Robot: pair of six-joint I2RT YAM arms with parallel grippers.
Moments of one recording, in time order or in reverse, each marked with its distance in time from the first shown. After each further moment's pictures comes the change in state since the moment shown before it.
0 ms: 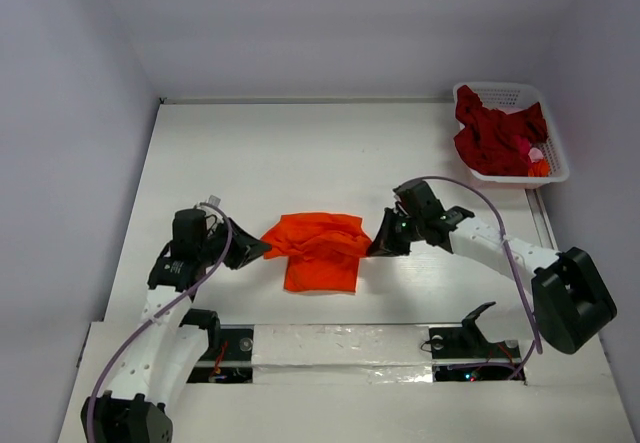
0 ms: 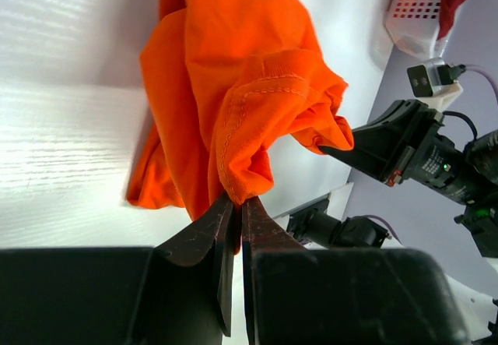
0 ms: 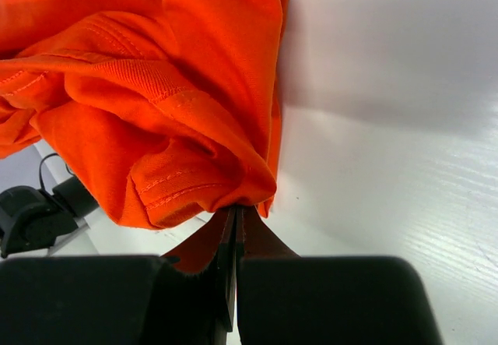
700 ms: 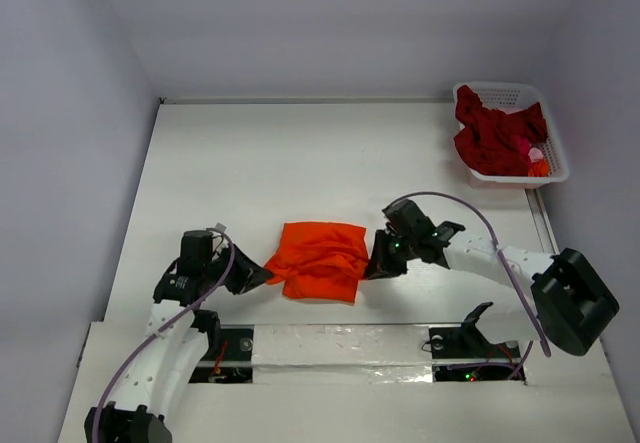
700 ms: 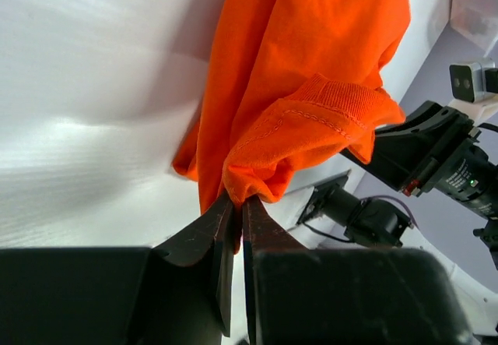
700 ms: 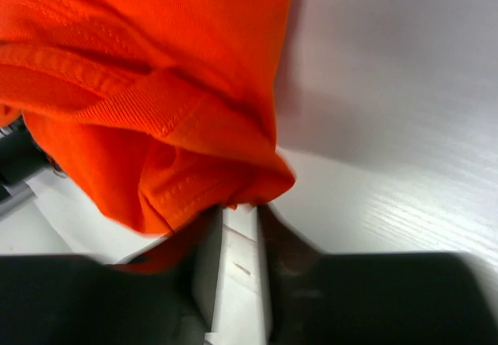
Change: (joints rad) left arm -0.019 -0.089 -0.153 -0.119 0.009 -0.035; right arm 0.132 -0.016 -0.095 0.010 0.030 -0.005
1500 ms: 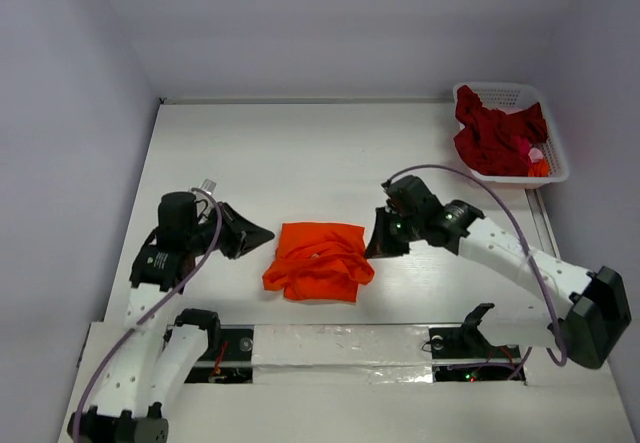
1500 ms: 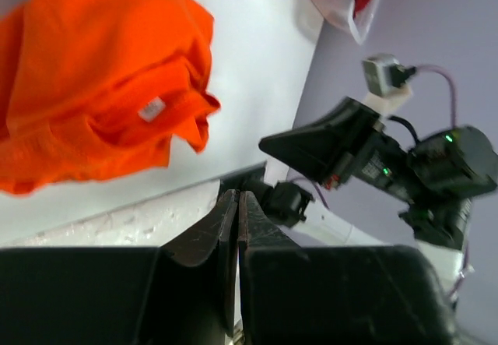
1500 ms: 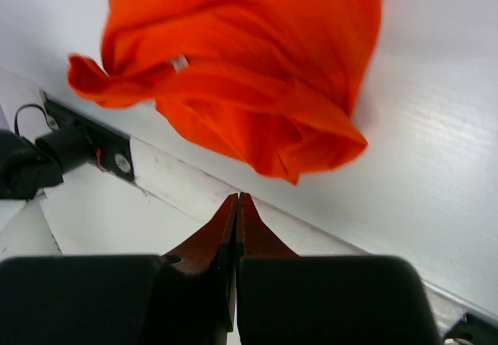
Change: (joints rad) left arm -0.013 0.100 0.427 -0.095 0.077 -0.096; right arm 0.045 -0.122 0.270 -0.311 0.093 -0.049
